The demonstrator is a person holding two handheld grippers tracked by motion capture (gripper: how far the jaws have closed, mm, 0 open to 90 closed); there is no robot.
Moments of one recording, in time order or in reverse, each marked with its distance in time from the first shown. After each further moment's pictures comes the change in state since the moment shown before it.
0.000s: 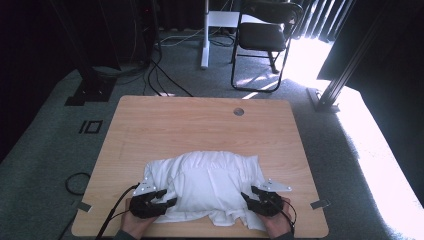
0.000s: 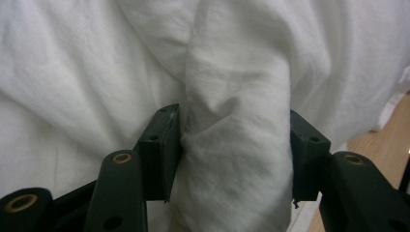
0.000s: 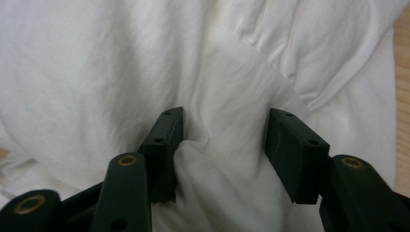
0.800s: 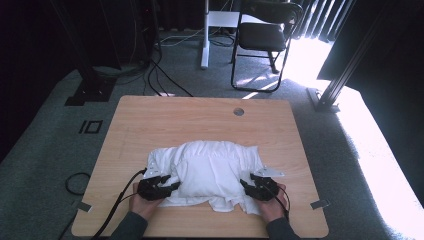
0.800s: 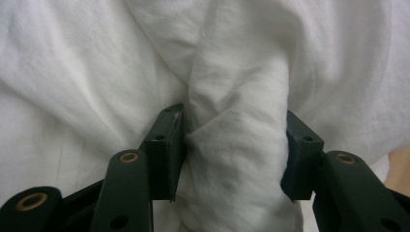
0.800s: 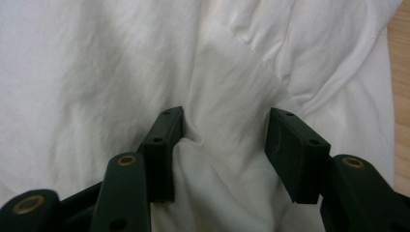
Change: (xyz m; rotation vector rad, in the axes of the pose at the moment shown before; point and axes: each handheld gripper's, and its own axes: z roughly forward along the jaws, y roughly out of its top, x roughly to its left) left arm 0.031 0.034 0.035 -0.008 0.064 0.027; right arm -0.025 0.025 0.036 0.005 -0.068 -0.019
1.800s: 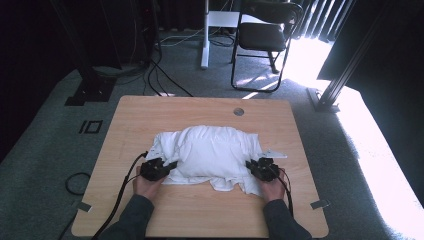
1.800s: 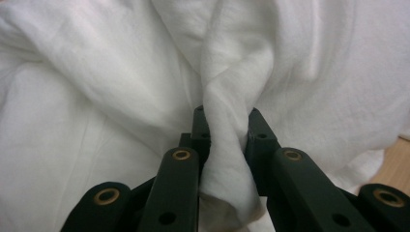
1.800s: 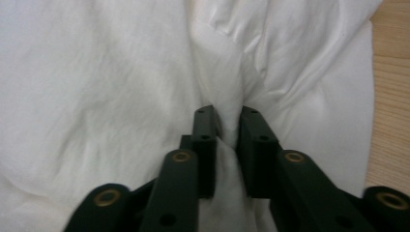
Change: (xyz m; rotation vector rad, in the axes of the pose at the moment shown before) left arm 0.033 0.028 0.015 -0.049 0.069 -0.019; right arm -0.043 0.030 0.031 -0.029 0.008 0.071
